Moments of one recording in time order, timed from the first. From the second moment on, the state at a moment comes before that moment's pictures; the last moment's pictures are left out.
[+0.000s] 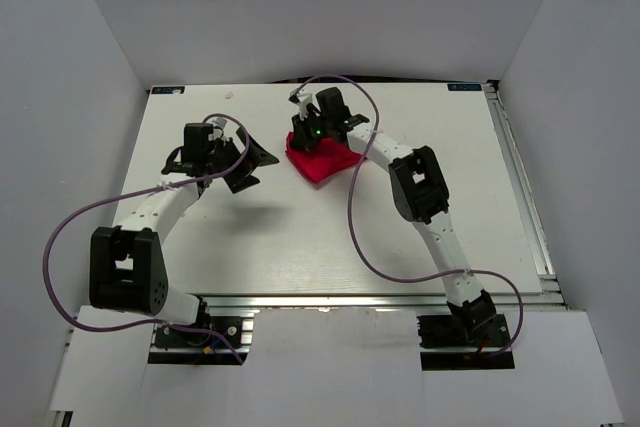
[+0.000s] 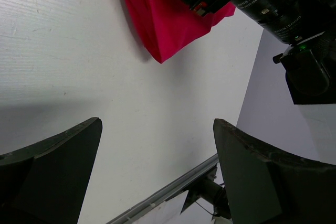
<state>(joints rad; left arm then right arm) -0.11 1.44 0.95 -0.23 0.51 -0.79 0.58 2.54 2.14 -0.22 -0.56 -0.04</state>
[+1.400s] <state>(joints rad) -0.15 1.93 1.40 -0.24 0.49 -0.78 0.43 2.26 1.87 -0.29 -0.77 -0.17</state>
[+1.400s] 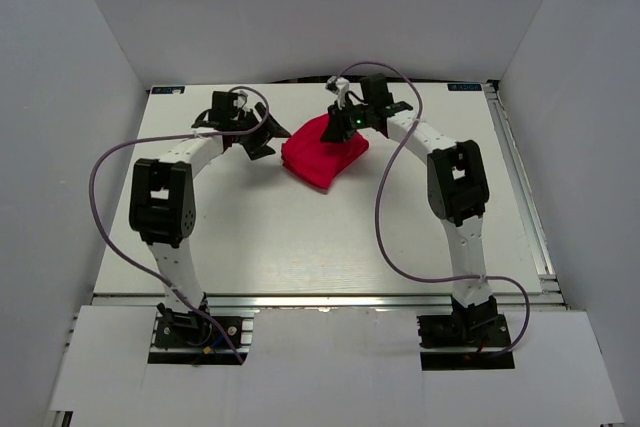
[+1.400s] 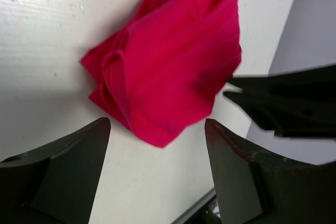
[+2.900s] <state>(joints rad) -0.15 2.19 1.66 -0.35 0.44 -0.76 0.45 2.38 1.89 -0.34 -0.75 -0.16</state>
